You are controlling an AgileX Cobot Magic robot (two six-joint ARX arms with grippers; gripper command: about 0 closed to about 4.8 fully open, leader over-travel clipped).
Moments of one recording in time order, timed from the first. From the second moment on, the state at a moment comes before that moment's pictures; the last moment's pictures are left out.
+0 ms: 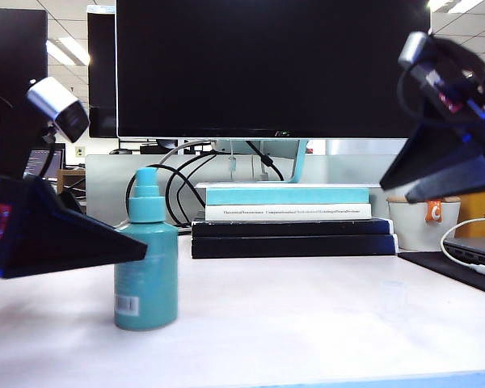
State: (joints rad) left arm -0.30 1.62 0.28 0.87 1.00 0.34; right arm 0.26 1.08 0.52 -0.11 -0.49 -0.01
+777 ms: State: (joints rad) left arm -0.30 1.62 0.29 0.86 1.01 0.34; right arm 0.34 1.24 0.52 -0.19 -0.51 0.00
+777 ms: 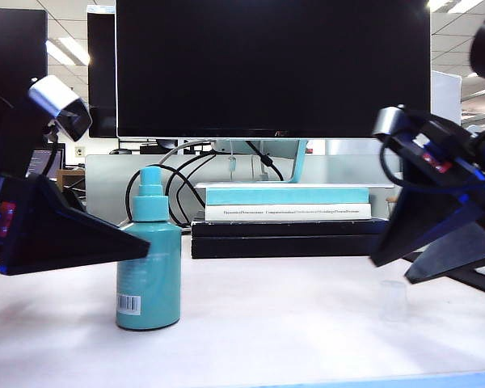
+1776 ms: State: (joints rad) left arm -0.30 1.63 0.30 0.86 1.01 0.34; right arm 0.39 1.30 0.52 -0.18 -0.36 -0.02
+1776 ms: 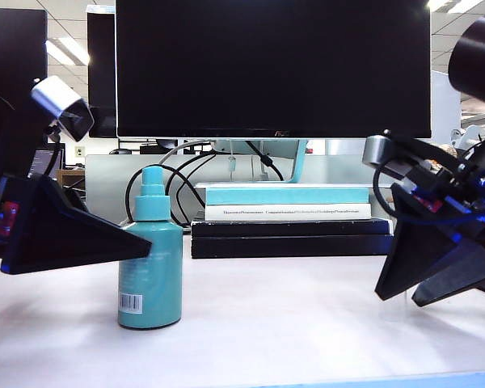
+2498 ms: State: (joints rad) left arm -0.30 1.63 0.30 0.86 1.01 0.34; right arm 0.39 1.37 0.53 -0.10 -0.43 0.01
